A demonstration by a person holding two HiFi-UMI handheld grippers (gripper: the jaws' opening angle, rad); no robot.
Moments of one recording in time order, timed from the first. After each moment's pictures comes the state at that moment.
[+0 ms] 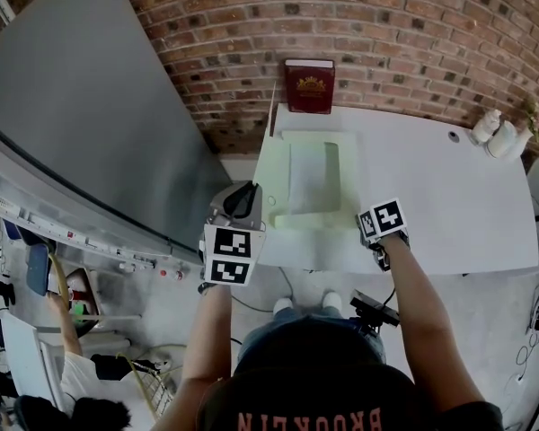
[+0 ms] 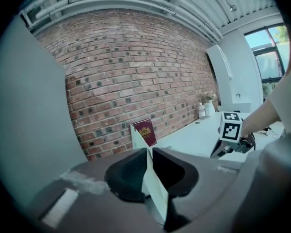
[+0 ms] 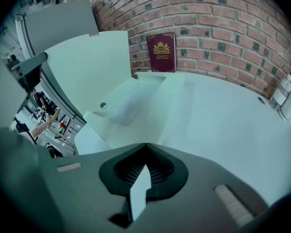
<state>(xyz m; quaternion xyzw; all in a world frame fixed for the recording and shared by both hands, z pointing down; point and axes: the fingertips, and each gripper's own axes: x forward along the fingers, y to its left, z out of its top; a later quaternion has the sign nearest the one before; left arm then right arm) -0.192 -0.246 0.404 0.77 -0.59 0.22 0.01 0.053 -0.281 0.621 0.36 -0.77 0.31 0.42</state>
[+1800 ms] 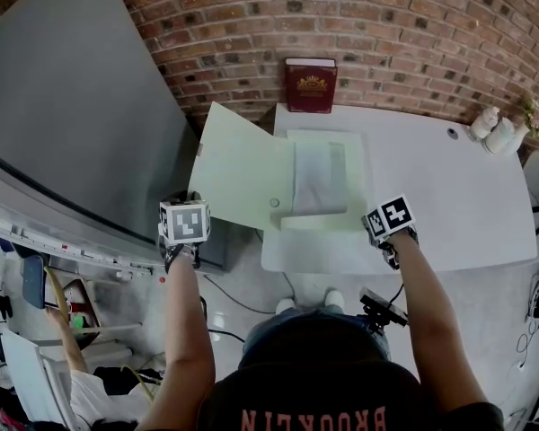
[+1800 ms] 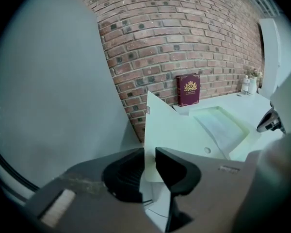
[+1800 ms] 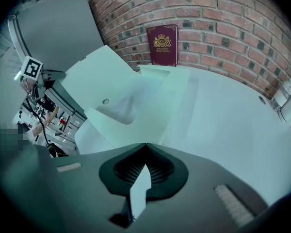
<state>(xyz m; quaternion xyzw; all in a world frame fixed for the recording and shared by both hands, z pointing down) -0.394 -0.265 0.500 0.61 -0.69 0.34 0.21 0.049 -0.279 0.622 0.35 -0.75 0.33 0.45</state>
